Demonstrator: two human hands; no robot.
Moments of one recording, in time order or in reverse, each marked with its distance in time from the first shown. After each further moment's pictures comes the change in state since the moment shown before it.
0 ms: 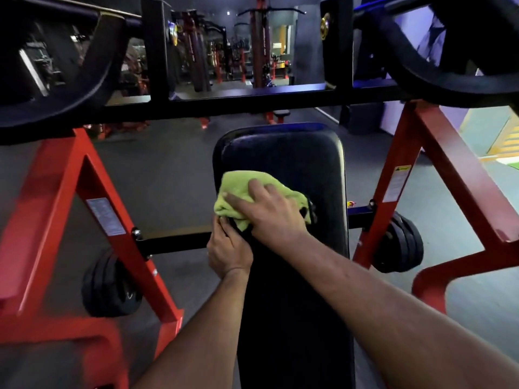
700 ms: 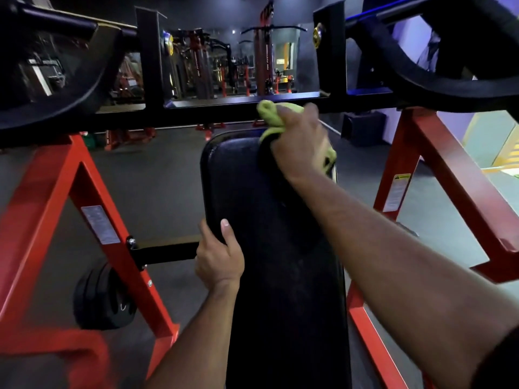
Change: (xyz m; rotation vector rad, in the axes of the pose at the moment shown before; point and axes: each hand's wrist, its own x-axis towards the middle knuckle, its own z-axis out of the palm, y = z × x) left_hand -0.011 0.002 0.005 0.146 0.011 0.106; right_hand 0.078 0.068 -0.049 0.063 0.439 0.585
